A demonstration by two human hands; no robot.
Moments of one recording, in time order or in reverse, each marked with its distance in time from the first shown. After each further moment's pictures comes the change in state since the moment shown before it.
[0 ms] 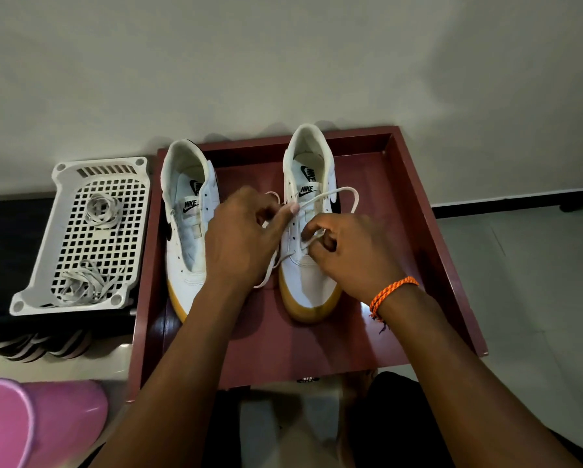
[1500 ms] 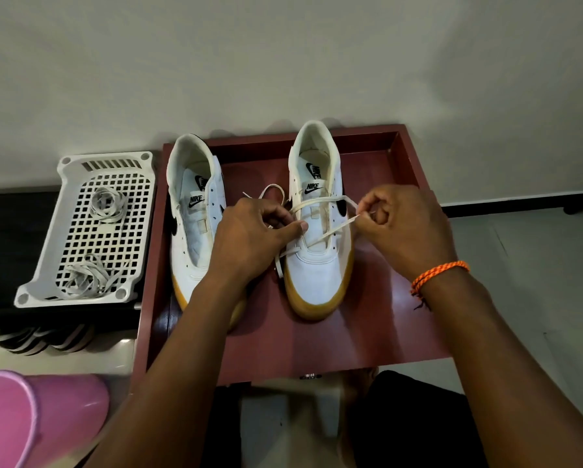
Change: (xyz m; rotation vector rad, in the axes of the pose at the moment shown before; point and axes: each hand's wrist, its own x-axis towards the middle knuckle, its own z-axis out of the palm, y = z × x) left_hand 0.002 -0.002 -0.007 -0.133 -0.264 -0.178; right_hand 0.010 0.021 -0.043 -0.155 0.209 0.069
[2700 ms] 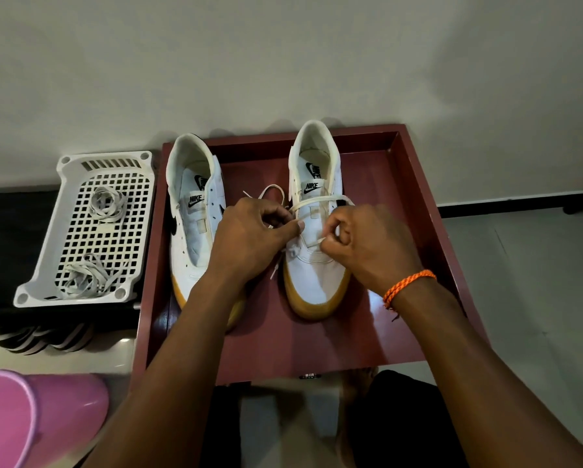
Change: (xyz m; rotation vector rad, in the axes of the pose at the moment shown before) left_hand 0.000 0.000 -0.002 -0.013 -0.023 0.034; right_hand -0.011 -0.025 0.021 -0.079 -0.187 -0.107
